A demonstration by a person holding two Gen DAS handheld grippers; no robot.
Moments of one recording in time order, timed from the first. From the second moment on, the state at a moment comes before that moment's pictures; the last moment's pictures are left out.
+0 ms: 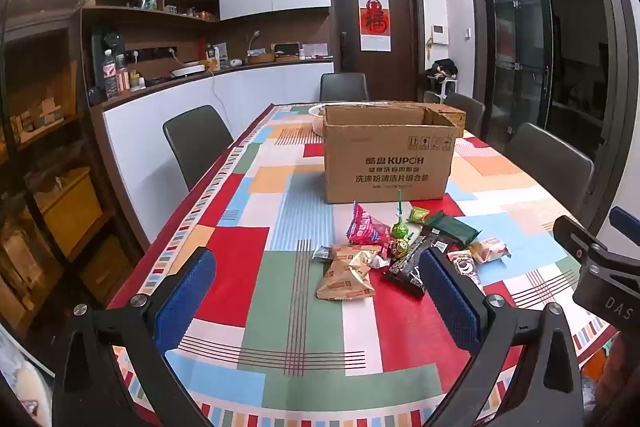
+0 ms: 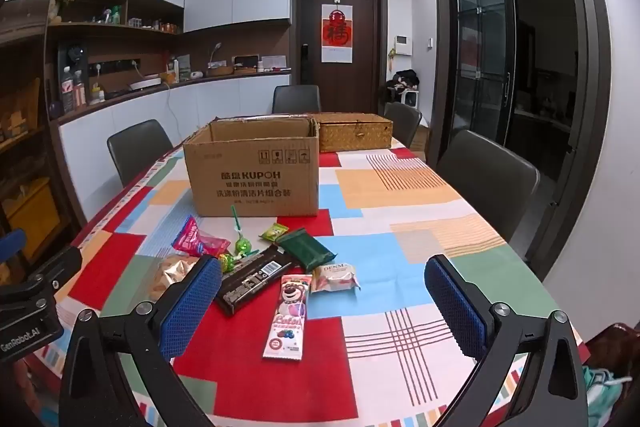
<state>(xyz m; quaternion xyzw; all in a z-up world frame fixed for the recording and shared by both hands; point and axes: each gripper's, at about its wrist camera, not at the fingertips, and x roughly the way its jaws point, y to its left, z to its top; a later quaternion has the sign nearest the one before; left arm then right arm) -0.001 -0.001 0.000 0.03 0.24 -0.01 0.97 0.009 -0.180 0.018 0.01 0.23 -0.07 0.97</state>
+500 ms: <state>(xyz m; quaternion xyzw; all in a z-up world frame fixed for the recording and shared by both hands) -0.009 0.001 0.010 0.03 0.24 -0.02 0.97 0.010 -0.180 0.017 0.01 0.23 -0.07 0.97</state>
